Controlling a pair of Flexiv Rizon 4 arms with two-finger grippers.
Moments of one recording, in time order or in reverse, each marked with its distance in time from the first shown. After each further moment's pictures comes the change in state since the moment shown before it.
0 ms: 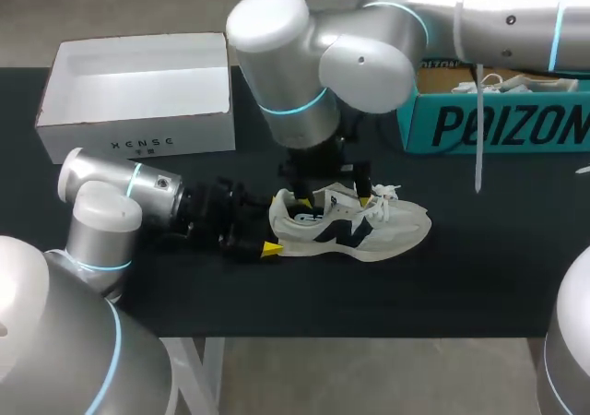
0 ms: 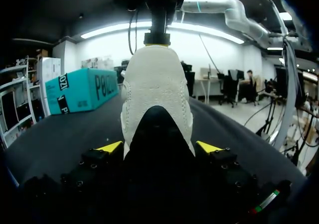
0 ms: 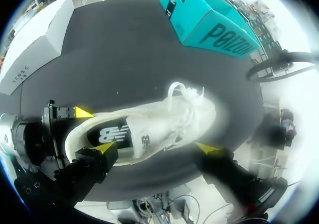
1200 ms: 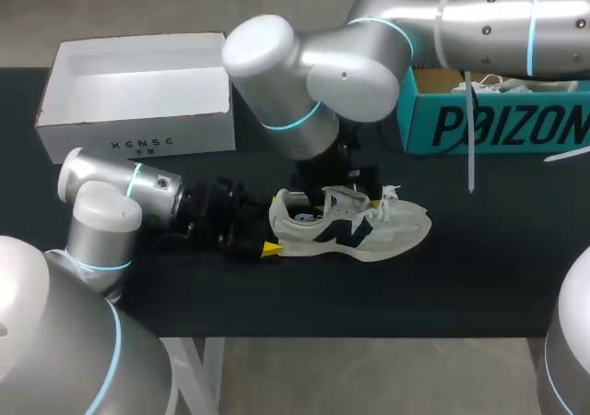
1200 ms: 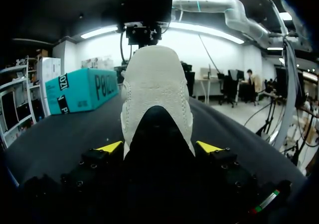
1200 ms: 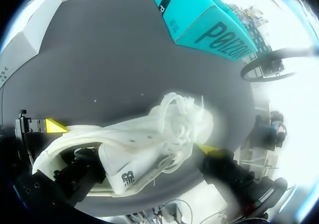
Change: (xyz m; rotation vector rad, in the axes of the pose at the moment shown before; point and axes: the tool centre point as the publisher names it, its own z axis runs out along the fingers) left arm 0.000 0.000 0.000 0.000 0.000 0.000; right arm -0.015 0.019 0.043 -0.009 -0.124 -0.010
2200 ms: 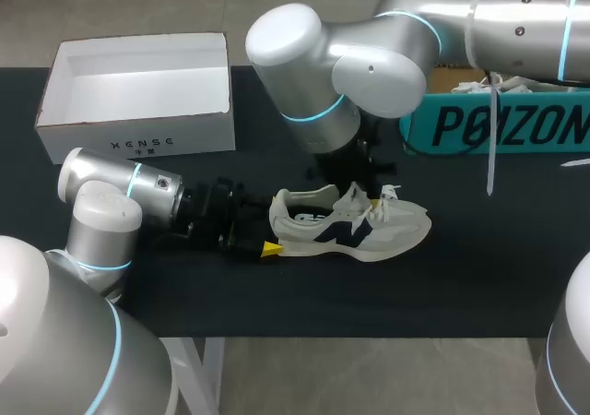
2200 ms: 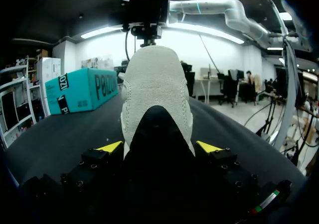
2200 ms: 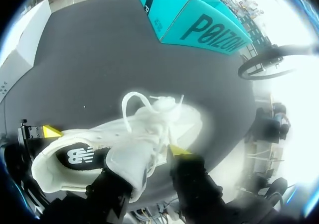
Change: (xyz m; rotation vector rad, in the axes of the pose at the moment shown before) left arm 0.000 0.000 0.000 0.000 0.000 0.000; right arm -0.027 0.003 -0.003 0.012 0.026 0.068
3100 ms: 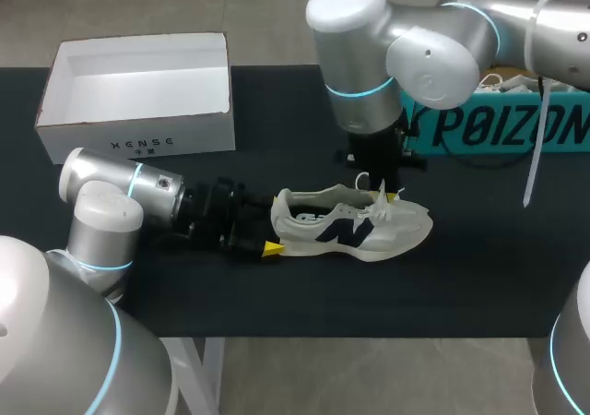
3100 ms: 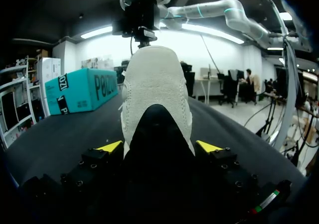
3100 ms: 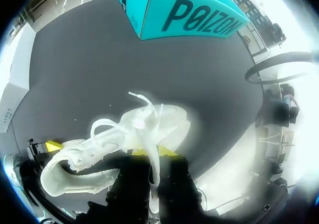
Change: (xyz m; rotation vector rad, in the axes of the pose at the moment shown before) left arm 0.000 -0.001 0.002 0.000 0.000 0.000; right arm -0.035 0.014 0.004 0.102 0.093 0.121
